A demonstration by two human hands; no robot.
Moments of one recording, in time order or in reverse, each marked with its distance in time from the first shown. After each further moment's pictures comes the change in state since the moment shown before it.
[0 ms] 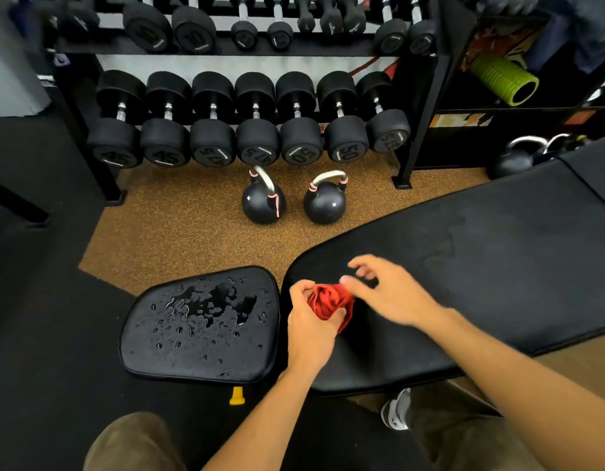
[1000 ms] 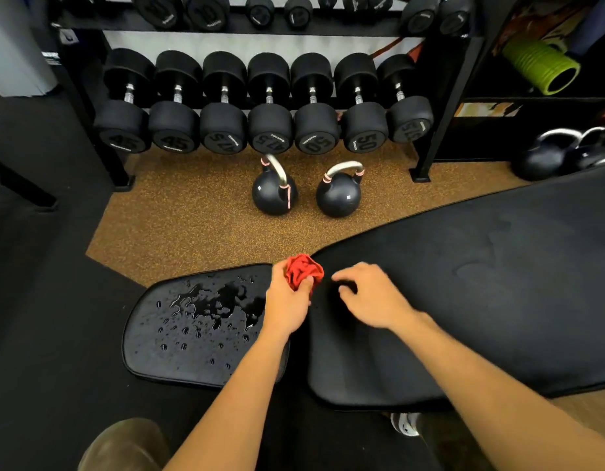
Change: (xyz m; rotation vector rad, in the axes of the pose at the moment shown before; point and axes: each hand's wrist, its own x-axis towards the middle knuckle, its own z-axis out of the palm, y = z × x) left_hand 0.093 -0.033 -0.045 -0.006 0.030 -0.122; right_hand 0.052 -0.008 0.062 -0.216 -0.126 -0.004
